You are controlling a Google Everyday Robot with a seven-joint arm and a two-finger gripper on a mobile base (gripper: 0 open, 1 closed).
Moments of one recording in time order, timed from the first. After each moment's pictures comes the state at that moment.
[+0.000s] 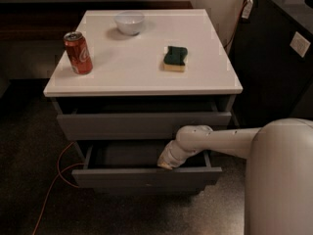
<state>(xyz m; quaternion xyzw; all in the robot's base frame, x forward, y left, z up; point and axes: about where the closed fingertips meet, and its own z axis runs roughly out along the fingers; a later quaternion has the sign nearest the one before) 0.594 -0.042 0.436 -0.61 0.76 0.12 0.20</state>
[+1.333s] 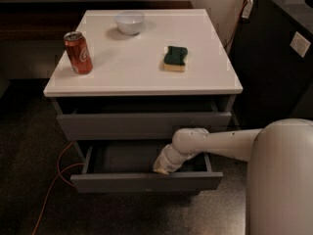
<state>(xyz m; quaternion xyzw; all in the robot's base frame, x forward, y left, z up) 0.570 -0.024 0.436 -0.62 0.75 0.14 0.19</state>
